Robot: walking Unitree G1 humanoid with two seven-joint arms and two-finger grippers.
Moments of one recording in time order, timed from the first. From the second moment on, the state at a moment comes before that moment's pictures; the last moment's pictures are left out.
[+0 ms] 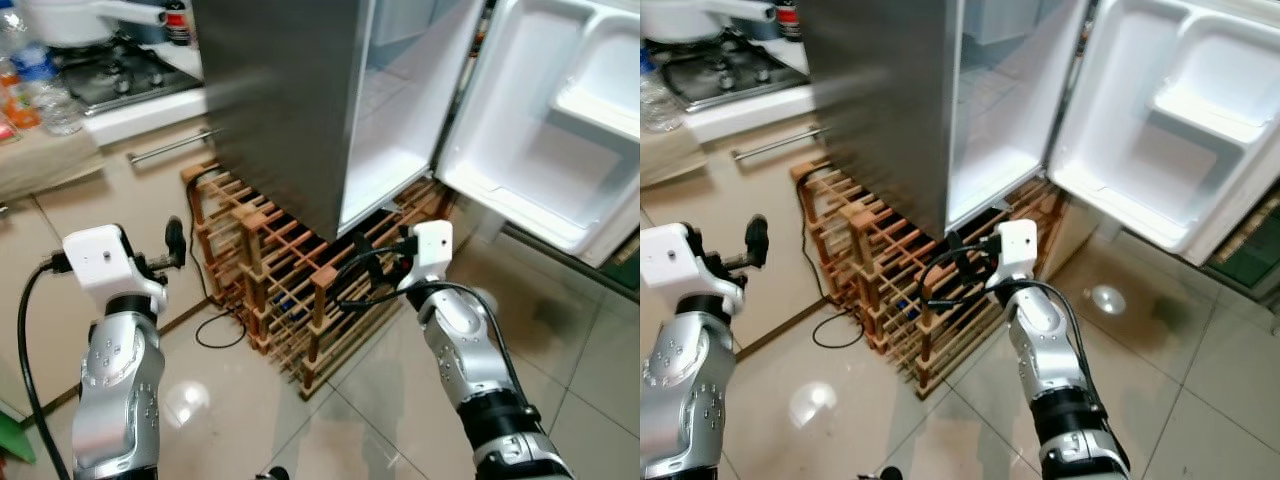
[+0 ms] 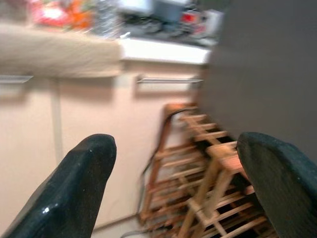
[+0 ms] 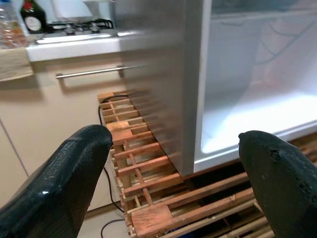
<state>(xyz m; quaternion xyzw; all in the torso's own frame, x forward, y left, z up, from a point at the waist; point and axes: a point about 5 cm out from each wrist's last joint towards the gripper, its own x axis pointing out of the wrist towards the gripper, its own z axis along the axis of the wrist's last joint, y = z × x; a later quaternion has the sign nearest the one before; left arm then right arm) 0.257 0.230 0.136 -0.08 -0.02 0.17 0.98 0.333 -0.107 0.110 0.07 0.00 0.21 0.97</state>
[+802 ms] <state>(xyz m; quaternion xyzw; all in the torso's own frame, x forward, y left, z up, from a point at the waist) 0.285 0.229 0.153 0.01 -0.03 0.17 0.98 0.333 -0.095 0.104 0.09 0.00 0.27 0.96</state>
